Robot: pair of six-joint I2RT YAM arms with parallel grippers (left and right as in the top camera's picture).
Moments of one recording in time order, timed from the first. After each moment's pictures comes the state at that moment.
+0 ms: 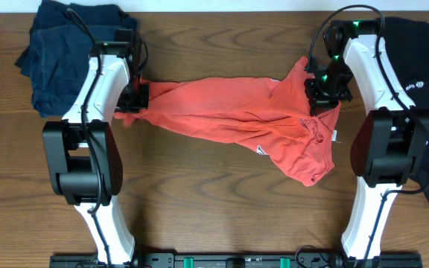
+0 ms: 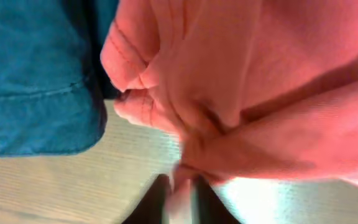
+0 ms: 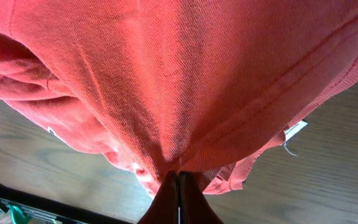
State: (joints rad) left arm -0.03 2.07 1.66 -1.15 -0.19 -0.04; right arm 0.05 2.23 1.98 -1.55 -0.18 -0.08
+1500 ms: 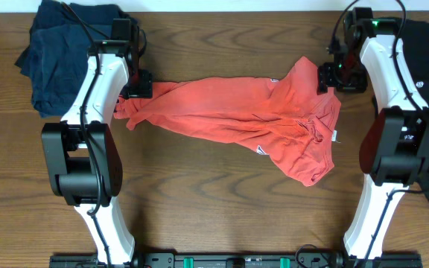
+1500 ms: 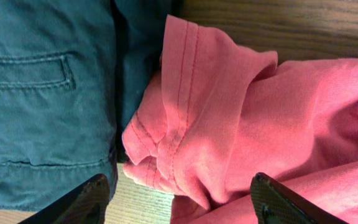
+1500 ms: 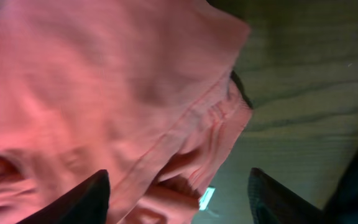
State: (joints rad) left arm -0.03 2.06 1.68 -0.98 -0.19 -0.07; right arm -0.04 2.25 1.98 -1.28 -0.05 -0.01
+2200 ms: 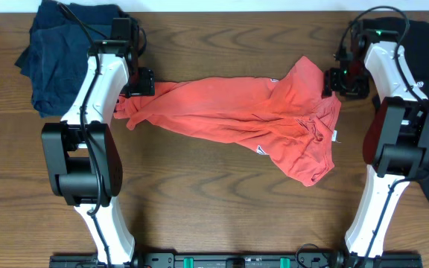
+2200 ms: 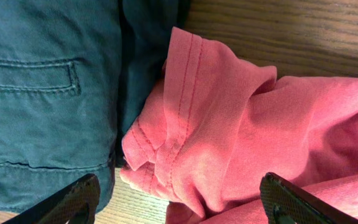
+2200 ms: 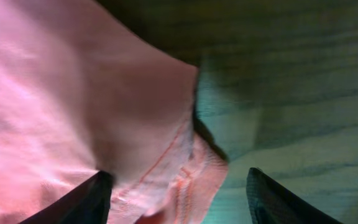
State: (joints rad) left arm -0.03 2.06 1.68 -0.96 -0.19 -0.12; right arm -0.10 2.33 1.93 -1.15 -0.08 0.00
